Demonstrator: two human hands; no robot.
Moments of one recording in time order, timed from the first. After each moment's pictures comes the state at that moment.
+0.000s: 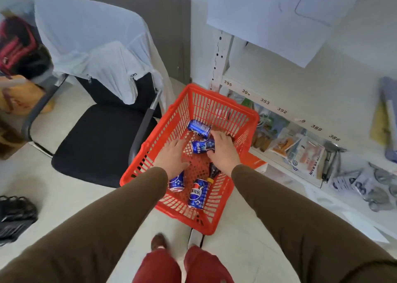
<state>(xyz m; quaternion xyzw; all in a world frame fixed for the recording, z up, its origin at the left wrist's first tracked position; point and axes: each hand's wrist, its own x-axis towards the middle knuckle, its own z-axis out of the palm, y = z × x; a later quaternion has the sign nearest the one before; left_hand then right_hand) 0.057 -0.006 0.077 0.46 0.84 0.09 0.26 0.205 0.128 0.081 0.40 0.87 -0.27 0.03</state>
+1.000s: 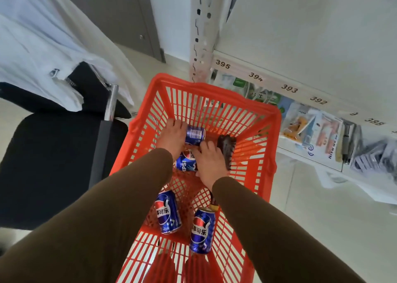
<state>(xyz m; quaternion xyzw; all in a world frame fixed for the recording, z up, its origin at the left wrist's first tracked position) -0.025 0.180 -0.094 0.64 0.75 -0.08 0.14 0.134 0.182 -0.083 0.40 0.89 -0.13 0.15</state>
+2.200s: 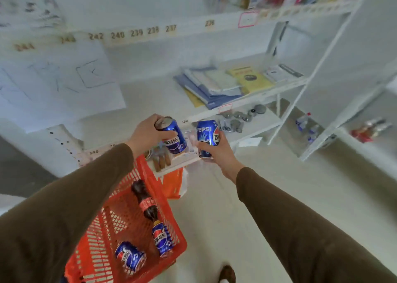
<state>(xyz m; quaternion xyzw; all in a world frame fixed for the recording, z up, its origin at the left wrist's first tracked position) 0.207 0.165 0.289 0.72 0.50 0.23 0.41 0.416 0.047 0.243 0.62 0.32 -0.47 -0.54</state>
